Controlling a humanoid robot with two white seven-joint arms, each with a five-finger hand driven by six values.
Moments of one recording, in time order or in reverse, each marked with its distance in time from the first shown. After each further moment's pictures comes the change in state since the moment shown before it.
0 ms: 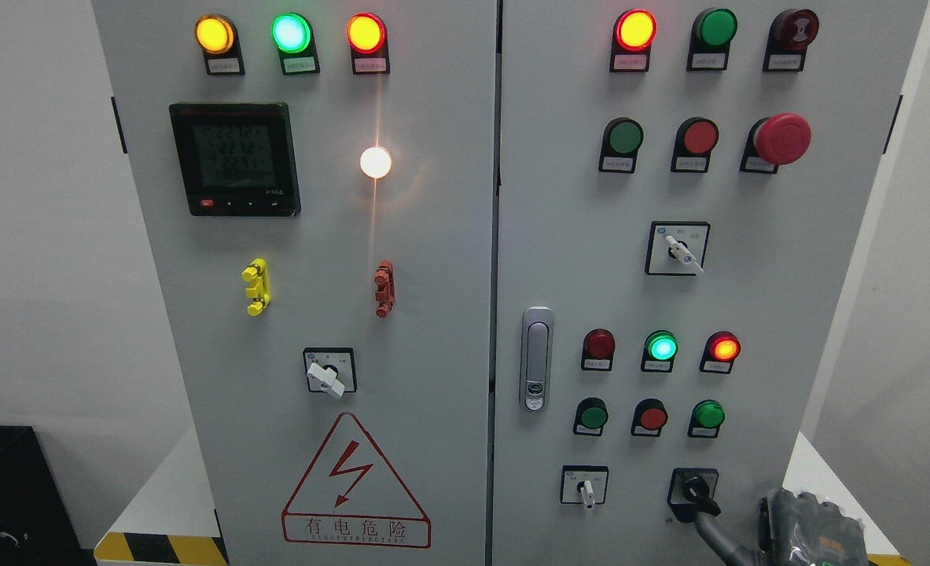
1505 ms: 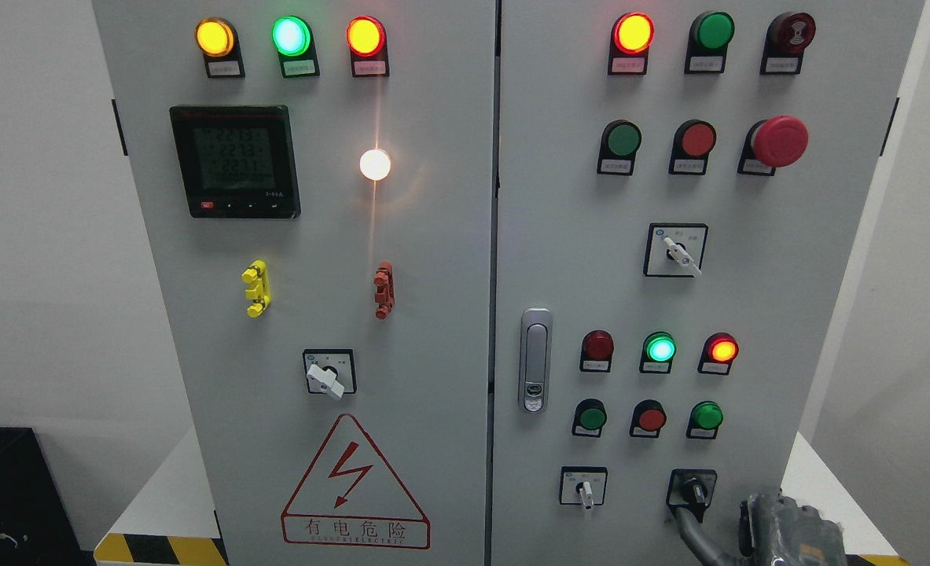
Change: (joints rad) left arm 0.000 0.000 0.000 0.000 0.000 0.000 0.001; right arm 0.045 0.028 0.034 -0.002 -0.011 -0.084 -0.085
